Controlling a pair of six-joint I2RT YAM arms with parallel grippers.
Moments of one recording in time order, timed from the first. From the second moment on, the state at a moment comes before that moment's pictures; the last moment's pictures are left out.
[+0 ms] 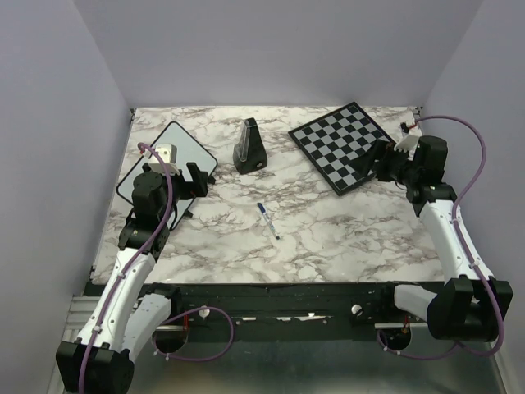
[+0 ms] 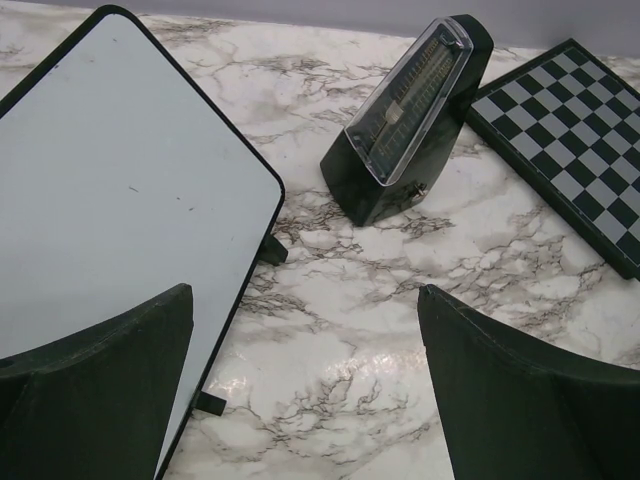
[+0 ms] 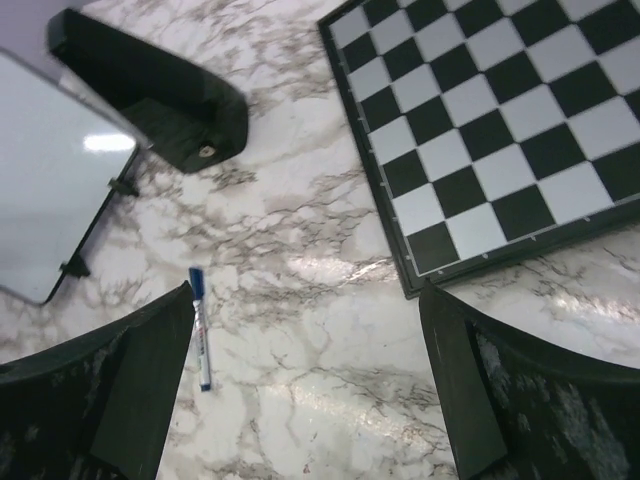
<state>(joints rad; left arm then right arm) -0.17 0.79 0.68 -0.09 0.04 -0.22 -0.06 1.16 0.93 -0.23 -0.47 0.30</state>
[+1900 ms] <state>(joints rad) -0.15 0.52 0.61 -0.21 -0.04 -0.23 0.84 1.97 1.36 -0.57 -0.07 -0.15</state>
